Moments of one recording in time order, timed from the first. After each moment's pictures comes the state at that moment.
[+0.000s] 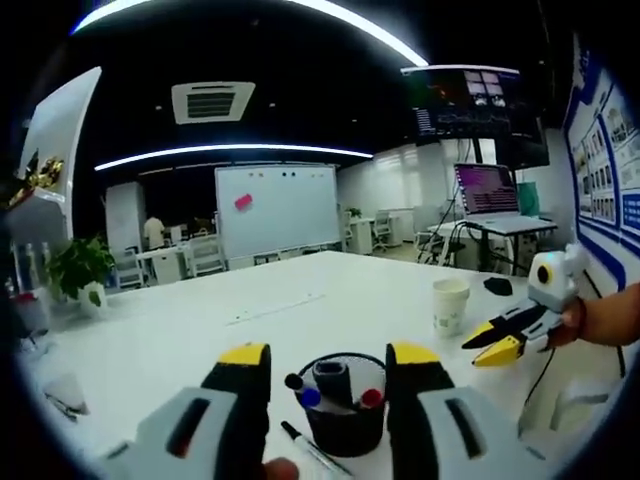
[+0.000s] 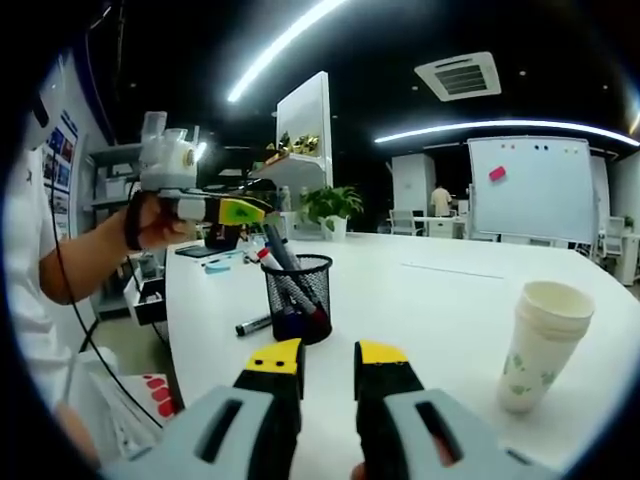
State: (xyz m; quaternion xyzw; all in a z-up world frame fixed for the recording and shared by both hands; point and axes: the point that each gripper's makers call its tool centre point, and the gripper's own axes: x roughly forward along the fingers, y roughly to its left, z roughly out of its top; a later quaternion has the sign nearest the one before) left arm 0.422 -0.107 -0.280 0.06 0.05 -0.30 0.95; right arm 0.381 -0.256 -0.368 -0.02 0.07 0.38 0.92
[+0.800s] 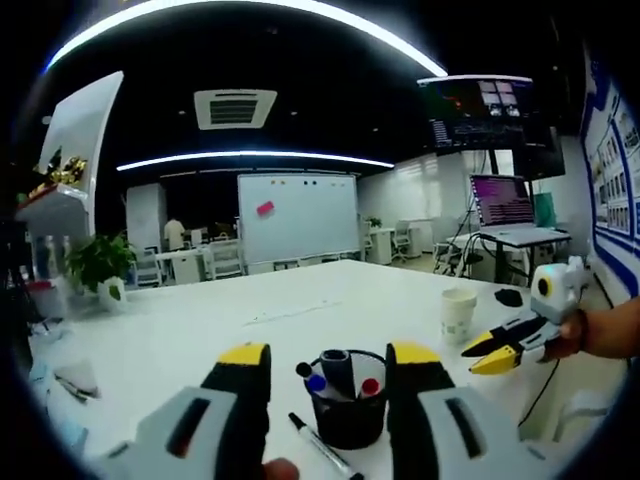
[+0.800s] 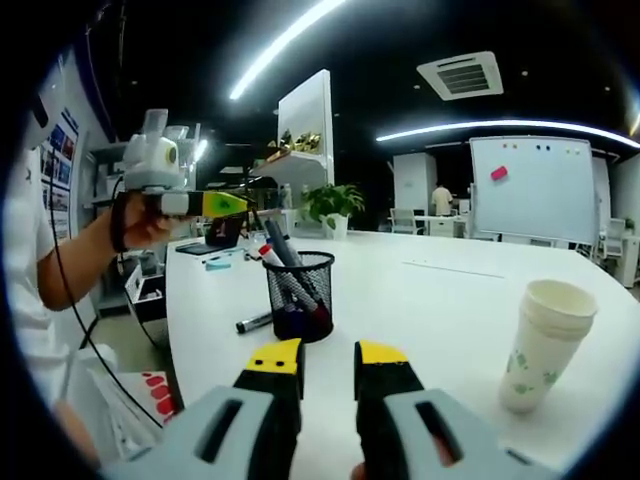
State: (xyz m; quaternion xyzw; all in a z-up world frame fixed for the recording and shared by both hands) left arm 0.402 -0.089 -0.272 0.04 0.02 -0.26 0.96; right arm 0.381 -0.254 -0.371 -0.02 0.07 0.38 0.92
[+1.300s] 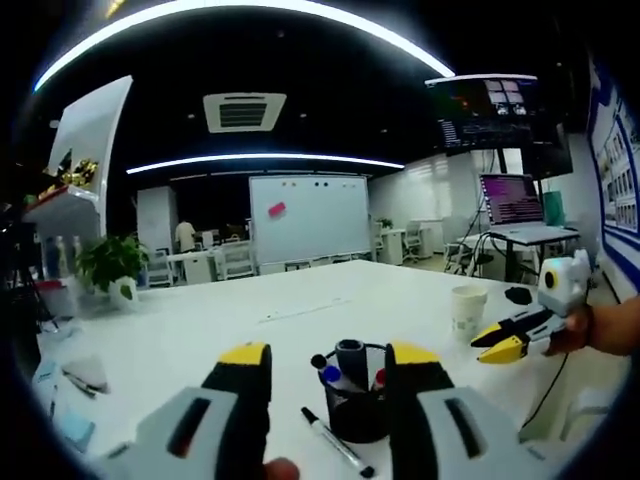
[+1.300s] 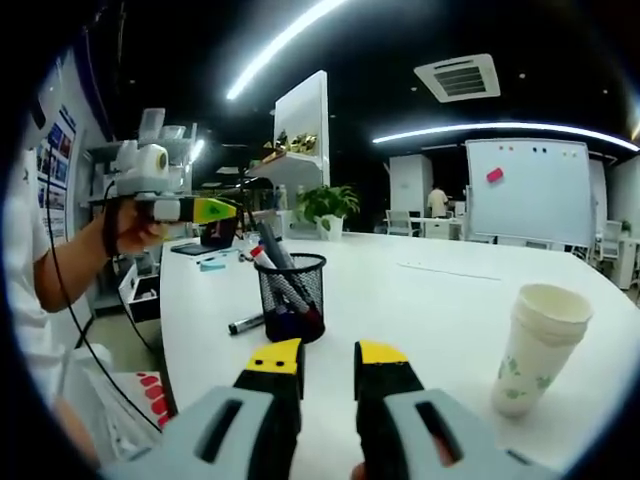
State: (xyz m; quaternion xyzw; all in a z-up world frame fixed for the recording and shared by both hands) left arm 0.402 -0.078 -0.279 0.04 0.02 -0.24 0.97; right arm 0.387 -0.259 -0.368 -0.03 0.06 0.37 0.93
